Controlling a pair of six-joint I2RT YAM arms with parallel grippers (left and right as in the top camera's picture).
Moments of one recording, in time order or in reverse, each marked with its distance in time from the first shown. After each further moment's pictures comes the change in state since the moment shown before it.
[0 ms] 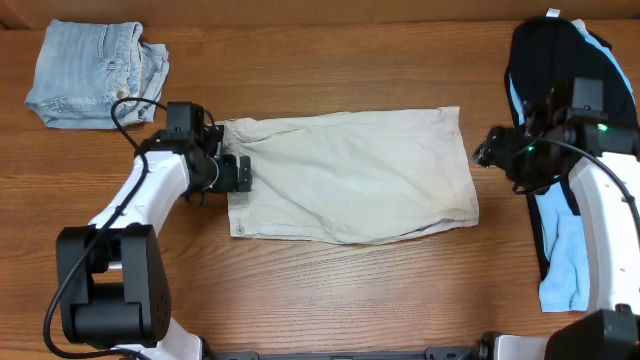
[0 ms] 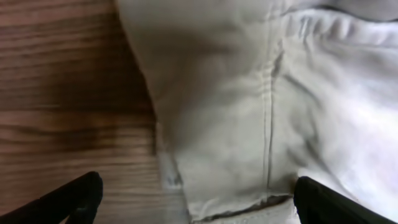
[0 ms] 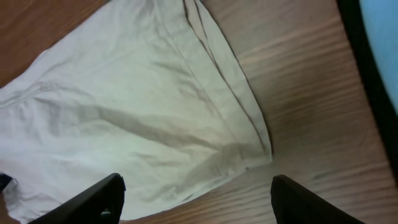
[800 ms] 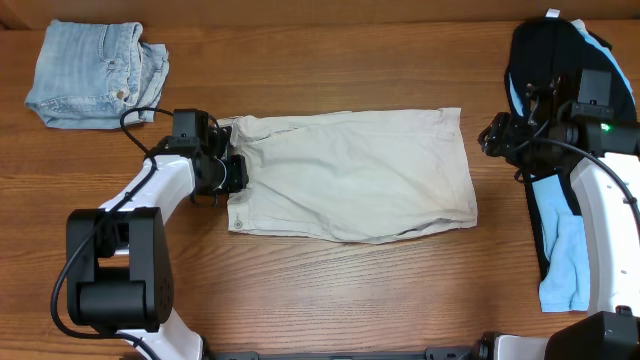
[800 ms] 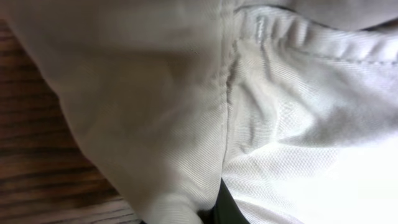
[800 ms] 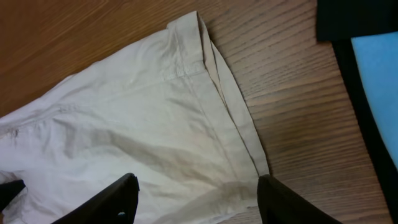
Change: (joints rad) left arm -0.006 0.074 -0.035 0.140 0.142 -0.062; right arm 0.000 -0.002 0.005 0.117 -0.002 -0.024
